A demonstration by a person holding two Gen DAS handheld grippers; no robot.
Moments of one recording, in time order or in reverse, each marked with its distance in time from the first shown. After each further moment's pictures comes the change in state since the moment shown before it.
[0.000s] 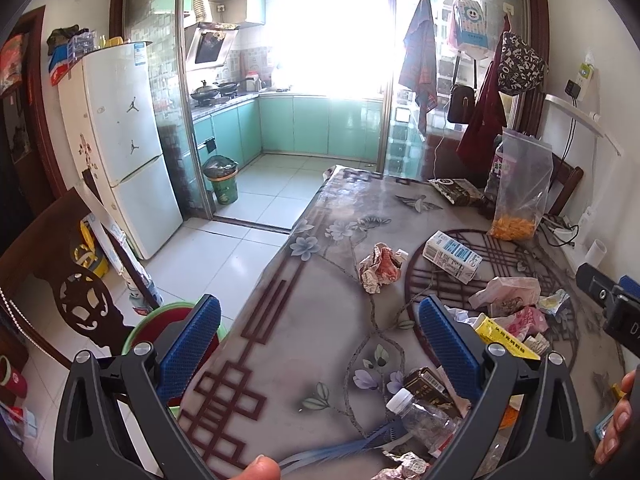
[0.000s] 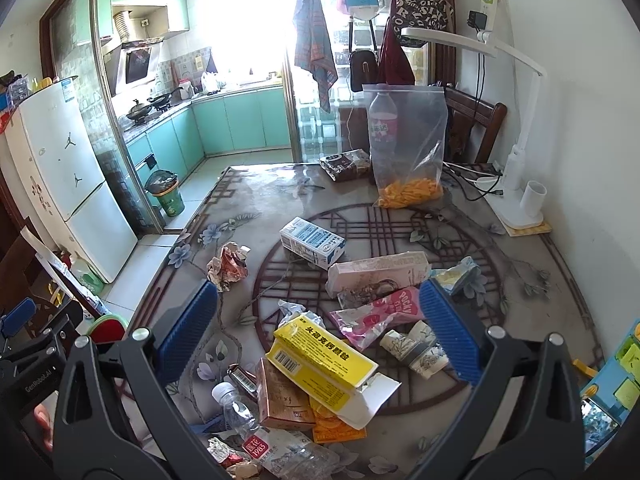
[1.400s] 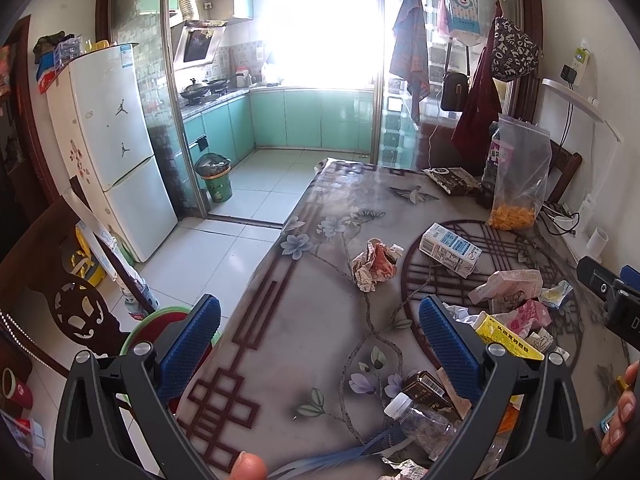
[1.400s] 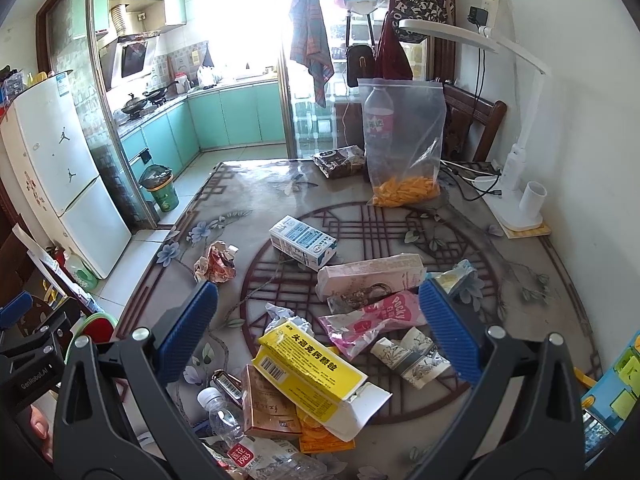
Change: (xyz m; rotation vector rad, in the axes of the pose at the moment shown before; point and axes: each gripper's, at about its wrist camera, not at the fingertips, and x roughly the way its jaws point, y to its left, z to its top) left arm 0.018 -0.013 0.007 0.051 0.031 0.003; right arm 0.016 -0.009 0.006 -0.006 0.020 -0.014
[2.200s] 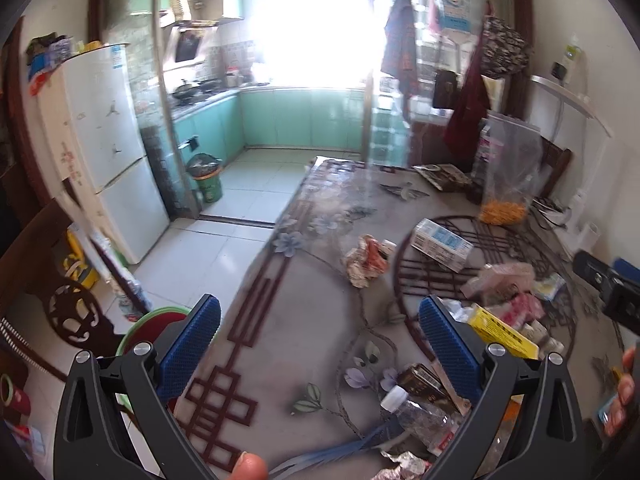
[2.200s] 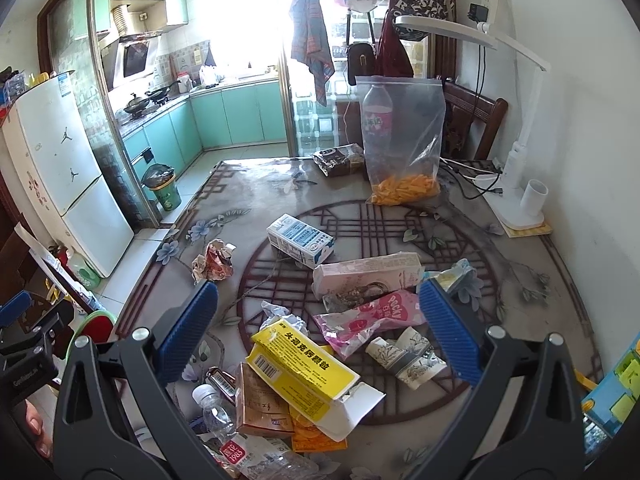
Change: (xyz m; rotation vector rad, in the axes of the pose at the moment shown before) left arm -0.006 0.000 -0.005 0.041 0.009 -0.071; right arm 0.001 -0.011 0.001 -0.008 0.008 0.016
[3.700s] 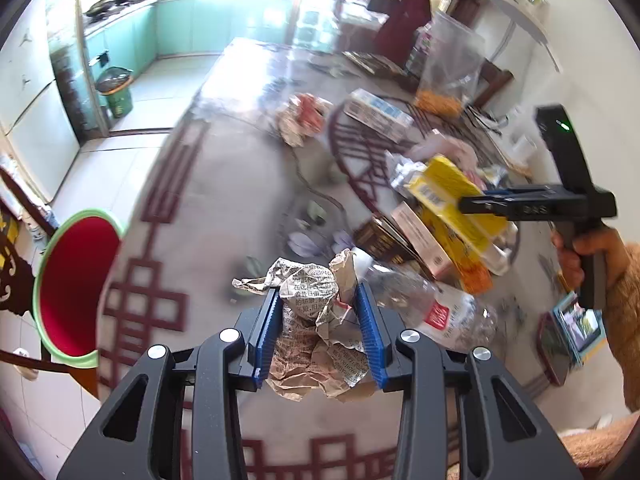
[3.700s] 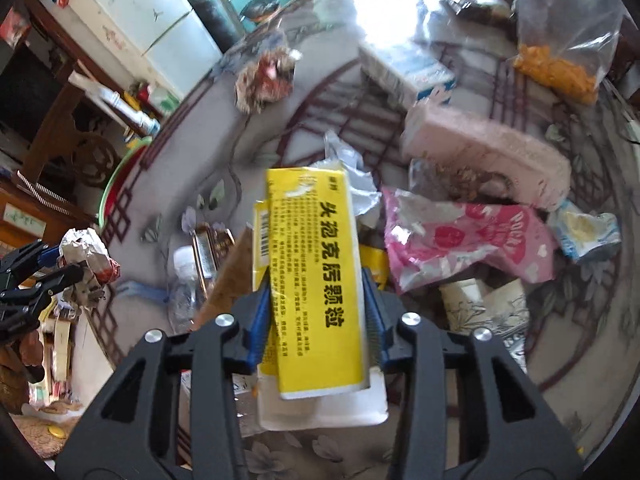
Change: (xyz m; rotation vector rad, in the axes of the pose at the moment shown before) left arm 0.045 0.039 -0.073 -0.004 0.337 -0.323; right arm 0.132 -0.005 -0.049 -0.265 0.586 0.387
